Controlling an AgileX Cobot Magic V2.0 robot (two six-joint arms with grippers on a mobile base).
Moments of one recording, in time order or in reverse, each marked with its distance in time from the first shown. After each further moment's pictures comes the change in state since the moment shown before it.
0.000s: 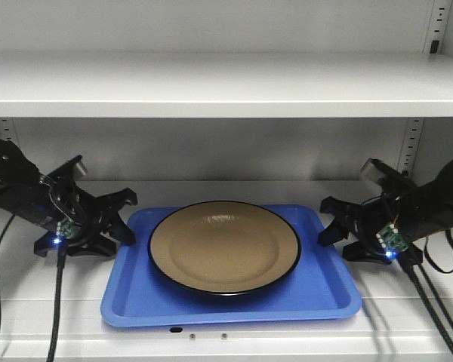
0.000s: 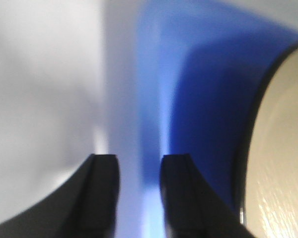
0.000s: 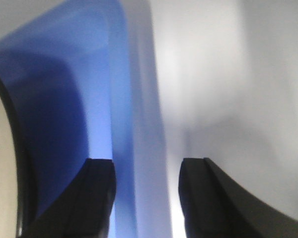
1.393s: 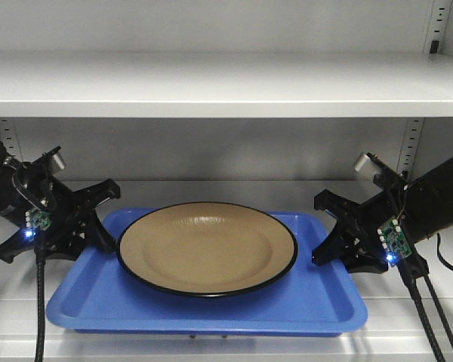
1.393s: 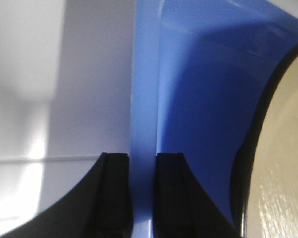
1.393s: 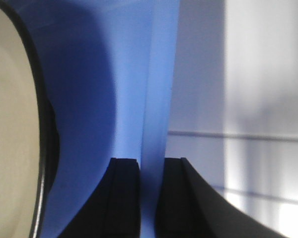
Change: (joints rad) left arm -0.019 -0.141 0.025 0.051 0.230 -0.155; right arm 0.071 -0.143 0.004 0.035 0.319 0.106
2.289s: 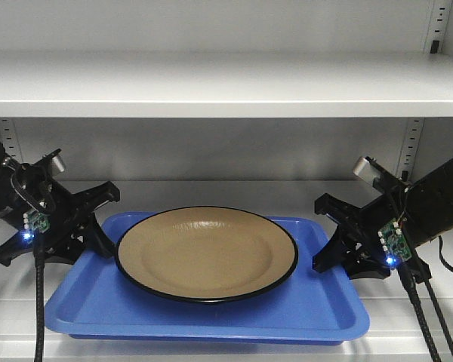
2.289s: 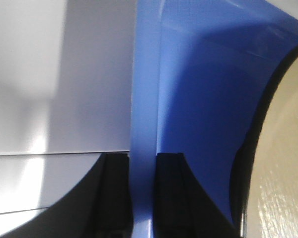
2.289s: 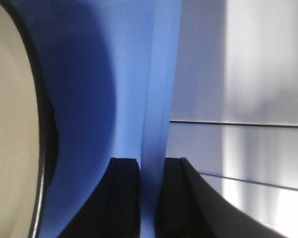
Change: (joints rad) left arm 0.000 -0.005 0.000 -0.002 0.044 0.000; right arm 0.000 0.000 0.000 0.001 0.058 0.001
